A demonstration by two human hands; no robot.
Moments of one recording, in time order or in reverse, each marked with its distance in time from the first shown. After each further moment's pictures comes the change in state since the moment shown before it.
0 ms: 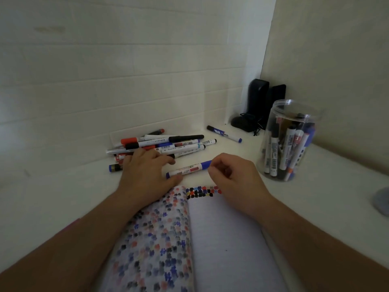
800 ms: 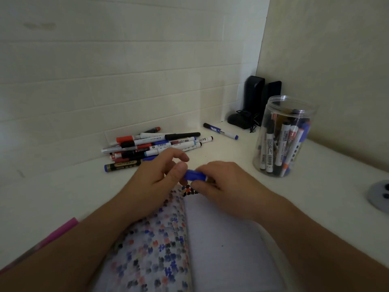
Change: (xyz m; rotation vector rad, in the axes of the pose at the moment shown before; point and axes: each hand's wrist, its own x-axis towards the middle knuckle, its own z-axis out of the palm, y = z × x) left_hand -0.030 0.033 -0.034 -0.798 -0.074 0.216; right_hand -0.006 -0.023 -0.012 -0.309 -0.364 -0.167
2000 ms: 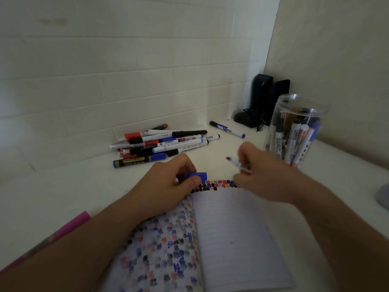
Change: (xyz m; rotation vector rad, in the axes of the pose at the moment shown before) left_hand -0.001 -0.009 0.005 0.177 -0.113 -0.080; right_hand -0.016 0.013 -0.041 0.035 -0.064 0.319
